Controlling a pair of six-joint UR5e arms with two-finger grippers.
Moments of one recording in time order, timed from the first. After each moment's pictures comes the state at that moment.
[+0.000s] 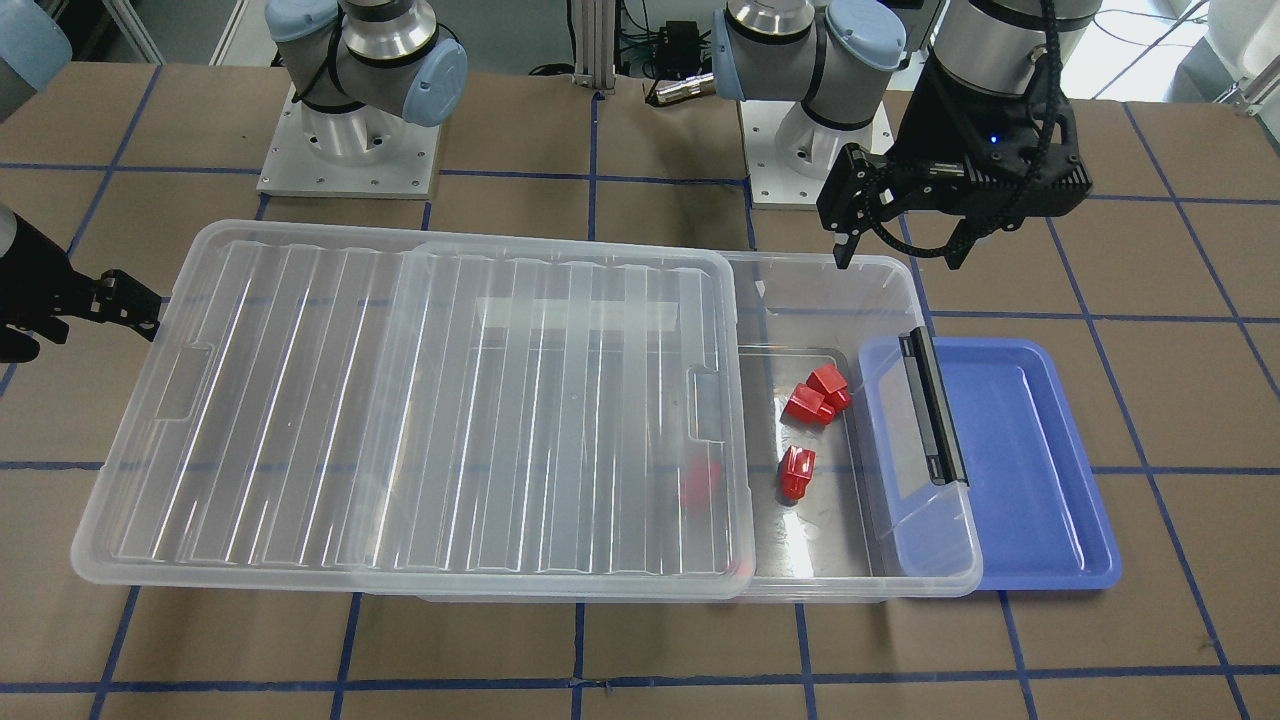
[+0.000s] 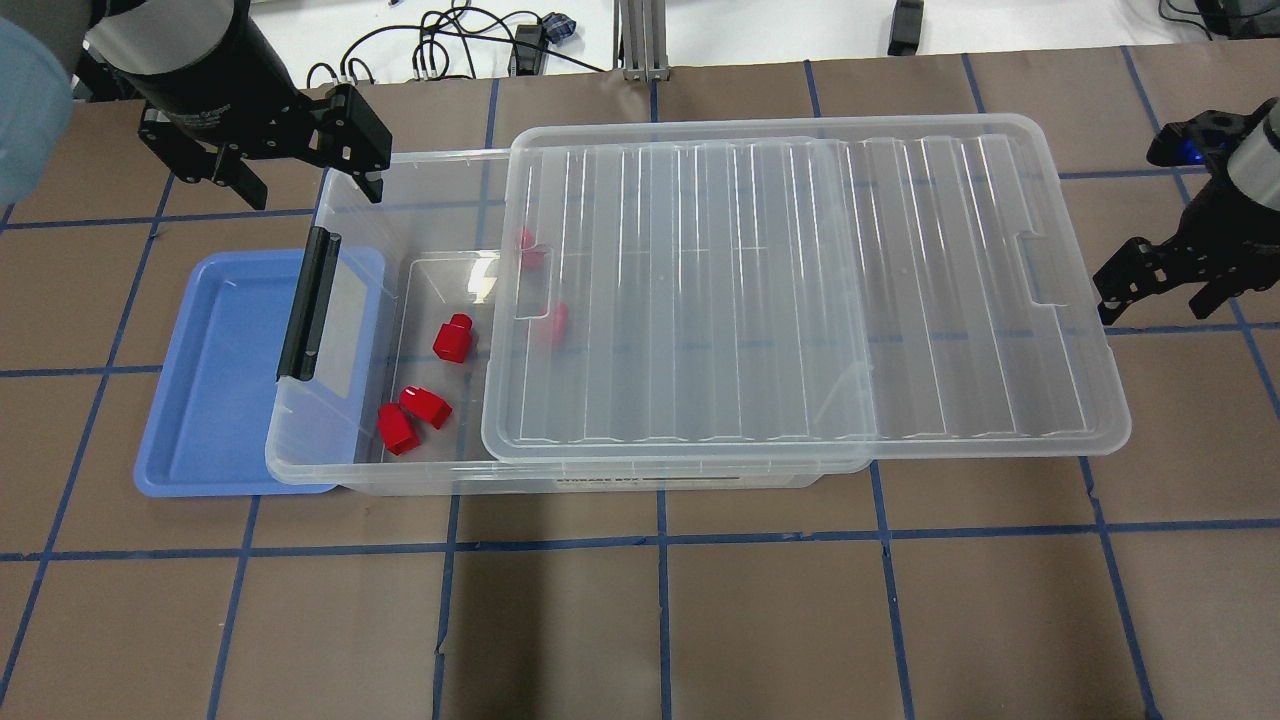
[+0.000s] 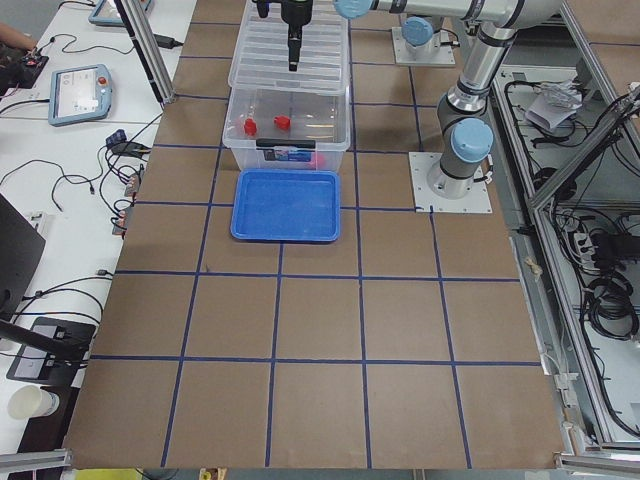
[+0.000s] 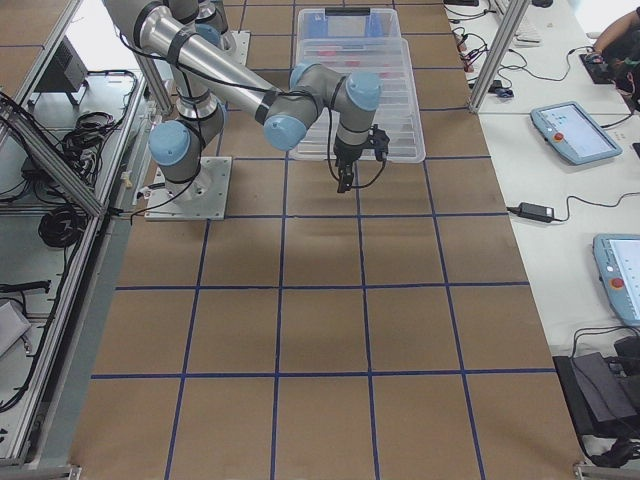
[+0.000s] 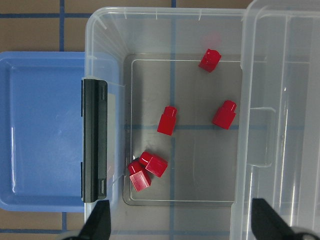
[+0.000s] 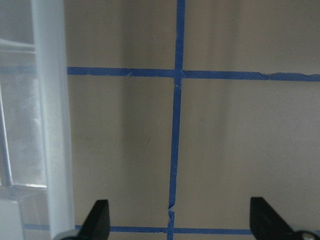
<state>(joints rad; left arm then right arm) -1.56 -1.57 -1.51 -1.54 1.58 0.00 1.11 -1.48 1.83 -1.82 -1.61 -0.49</state>
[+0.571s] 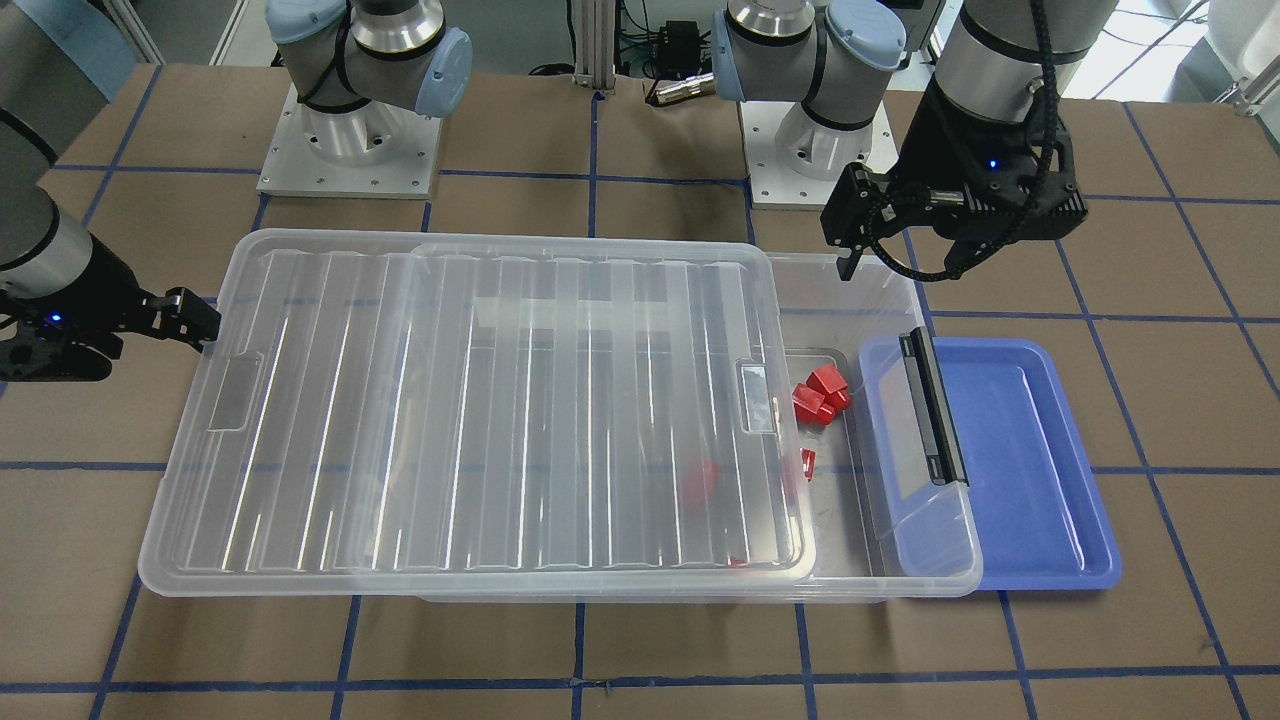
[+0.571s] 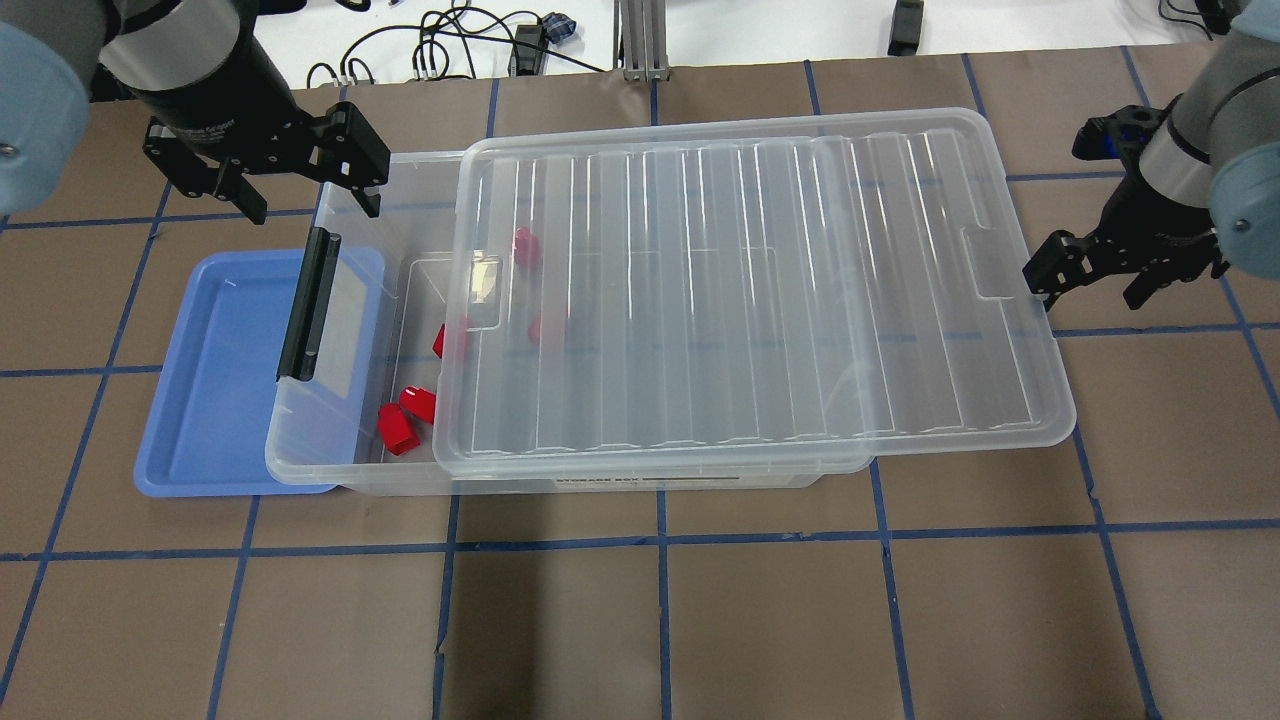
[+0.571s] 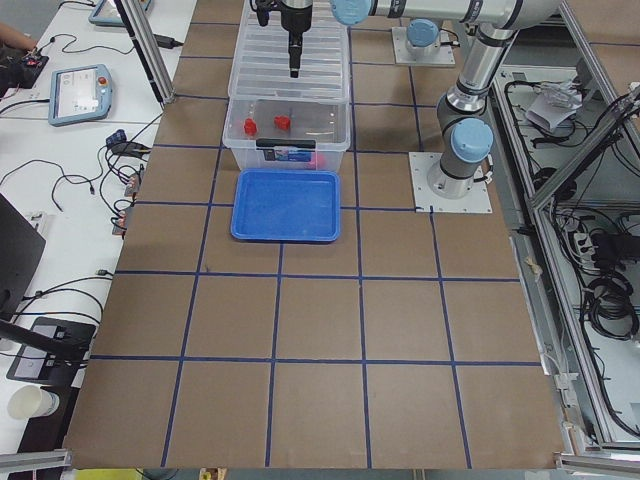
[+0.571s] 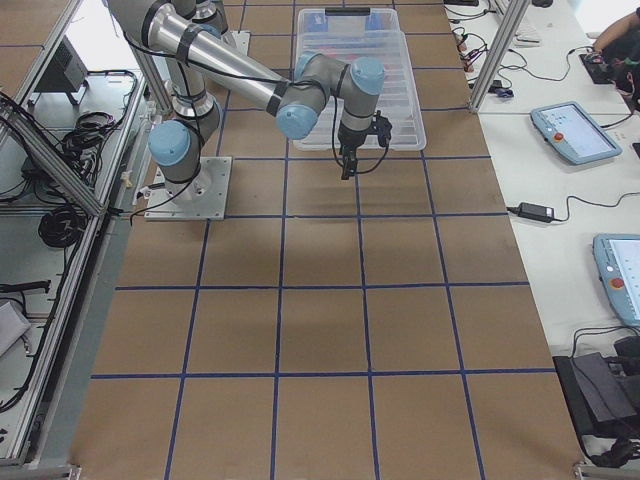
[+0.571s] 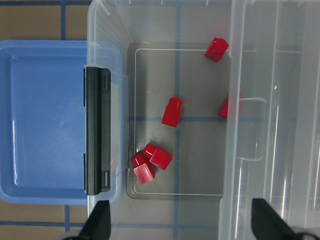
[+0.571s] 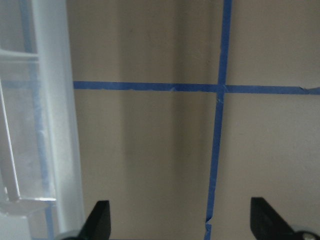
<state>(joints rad) -1.55 -1.59 -1.52 -1.54 1.59 0.00 1.25 -1.46 1.83 -1.85 -1.61 -0.35</state>
